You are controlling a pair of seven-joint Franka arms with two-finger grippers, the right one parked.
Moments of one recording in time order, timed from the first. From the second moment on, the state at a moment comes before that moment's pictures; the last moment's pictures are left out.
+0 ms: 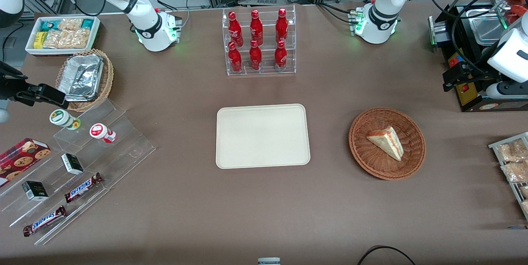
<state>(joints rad) -0.07 -0.01 0.01 -1.58 0.03 1.55 -0.04</state>
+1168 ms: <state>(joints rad) -0.08 0.07 0.01 -1.94 0.03 2.06 -0.25</state>
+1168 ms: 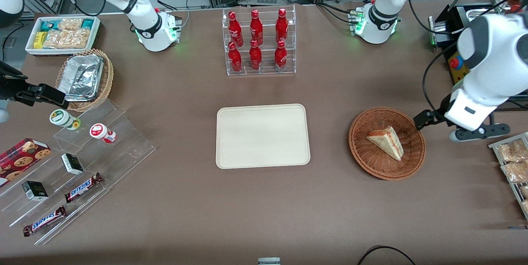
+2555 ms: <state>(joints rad) -0.16 0.19 0.03 -2.21 0.01 2.41 -0.72</state>
